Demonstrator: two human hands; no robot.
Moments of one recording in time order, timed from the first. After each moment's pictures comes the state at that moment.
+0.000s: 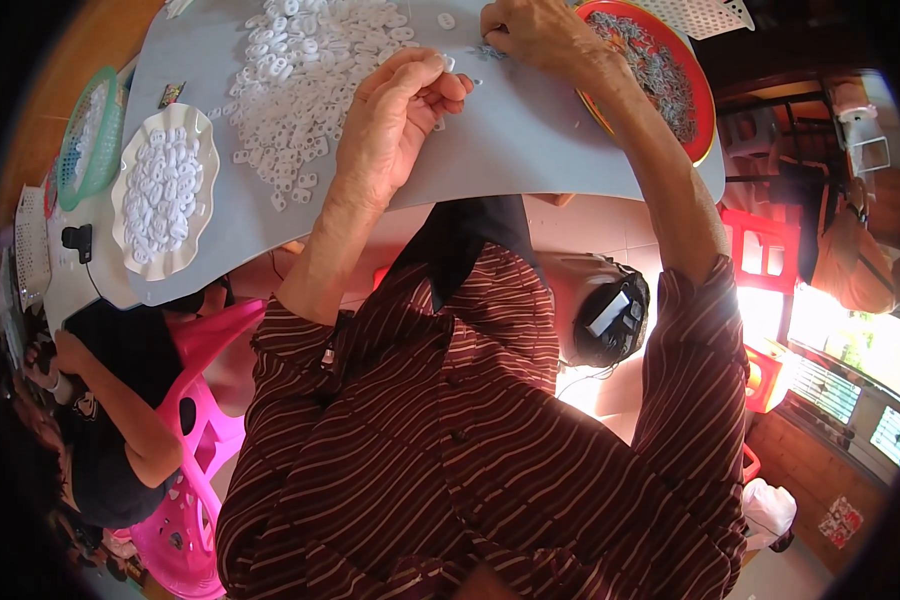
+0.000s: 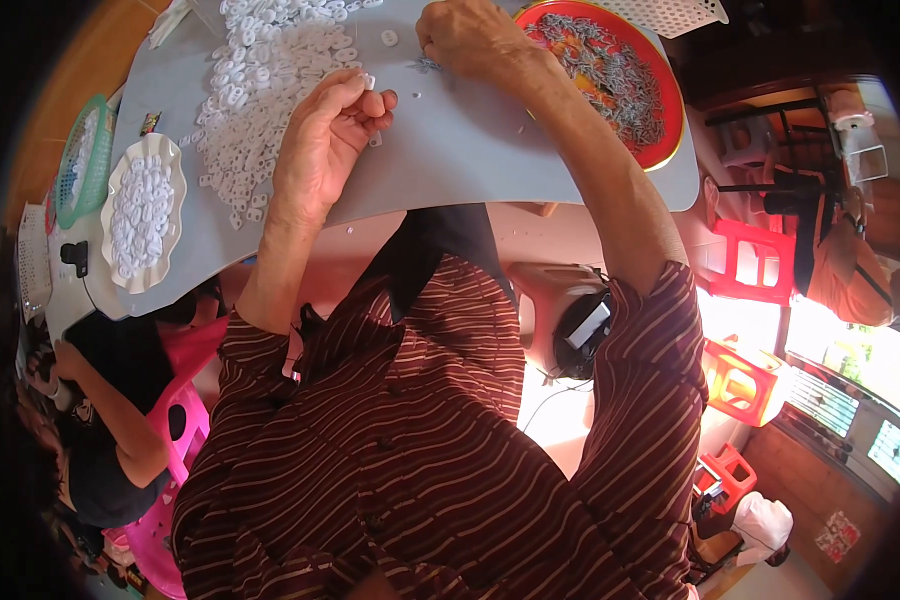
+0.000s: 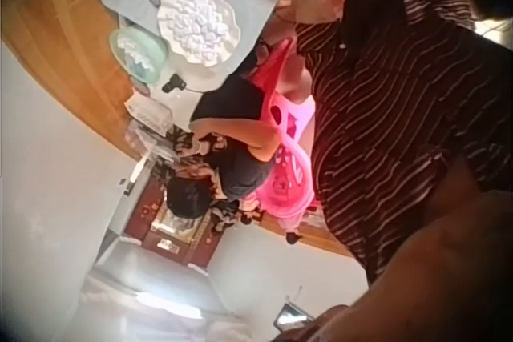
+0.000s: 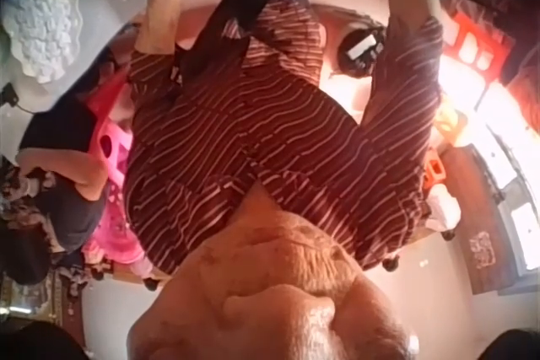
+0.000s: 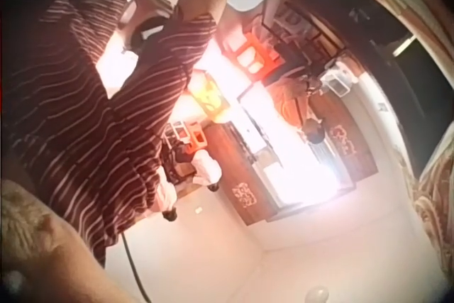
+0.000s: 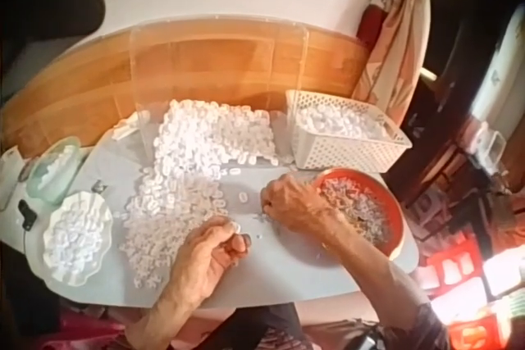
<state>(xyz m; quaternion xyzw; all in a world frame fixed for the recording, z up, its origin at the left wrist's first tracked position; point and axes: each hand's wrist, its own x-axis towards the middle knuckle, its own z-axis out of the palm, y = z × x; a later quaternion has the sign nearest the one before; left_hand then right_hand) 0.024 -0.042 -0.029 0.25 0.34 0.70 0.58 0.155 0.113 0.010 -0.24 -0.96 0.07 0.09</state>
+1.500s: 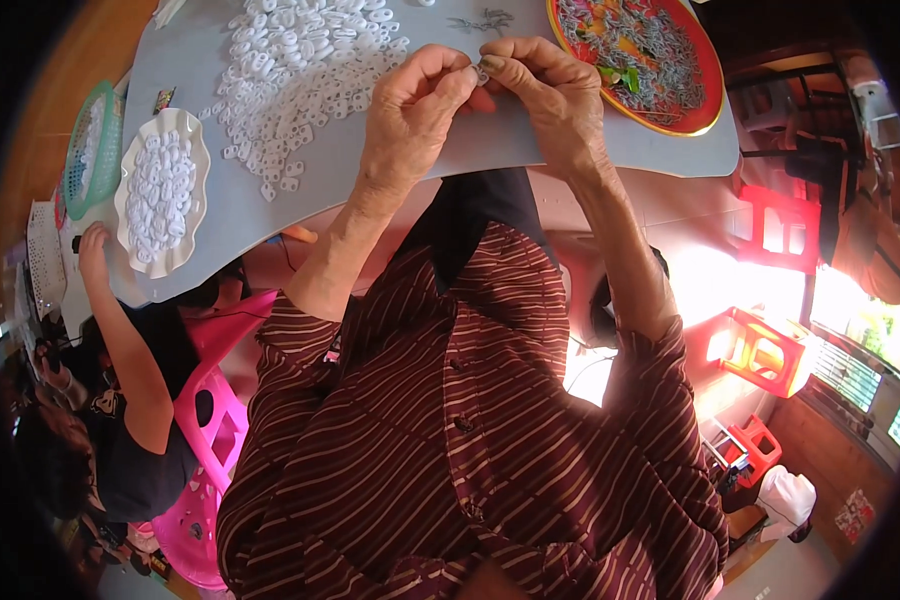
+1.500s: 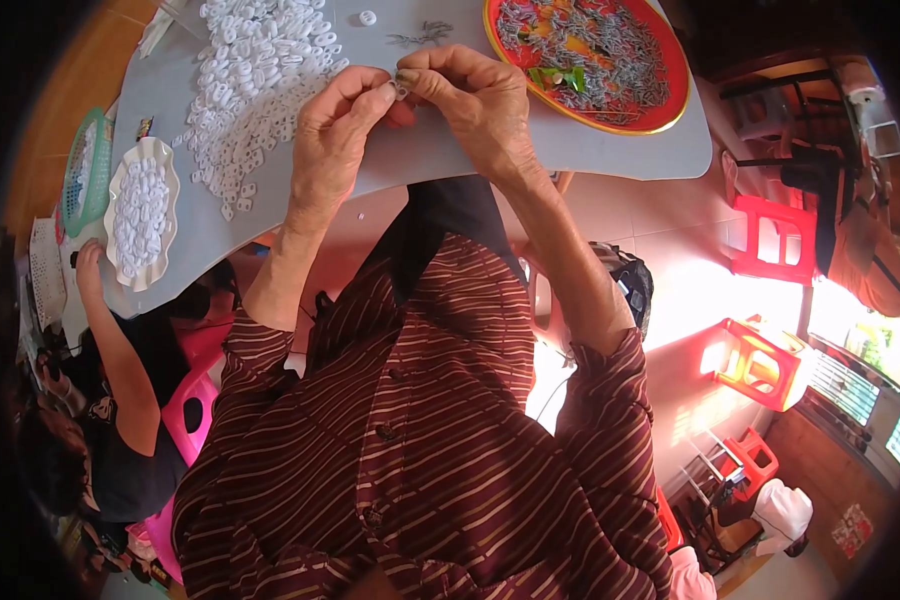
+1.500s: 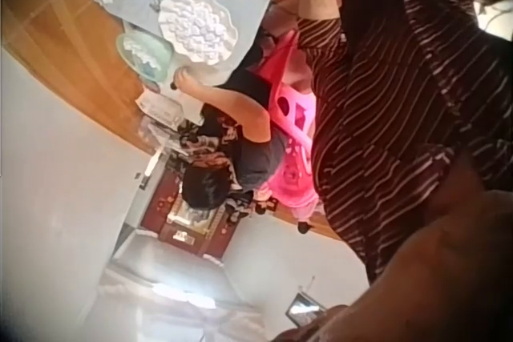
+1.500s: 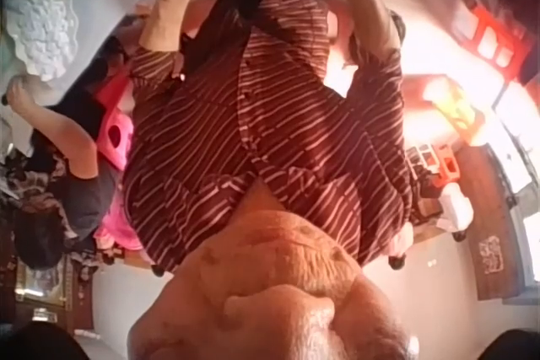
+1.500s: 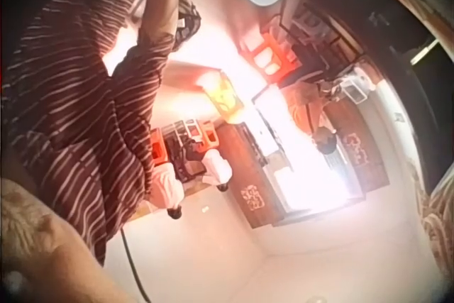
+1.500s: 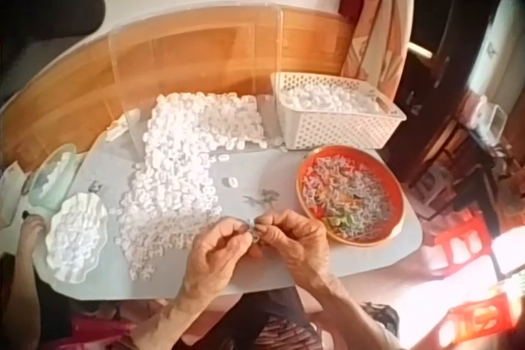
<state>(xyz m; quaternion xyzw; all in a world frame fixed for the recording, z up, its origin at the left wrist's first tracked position) 0.058 -0.049 -0.034 0.46 0.46 0.62 0.44 0.195 0.011 -0.025 -0.30 -0.56 0.63 0.44</state>
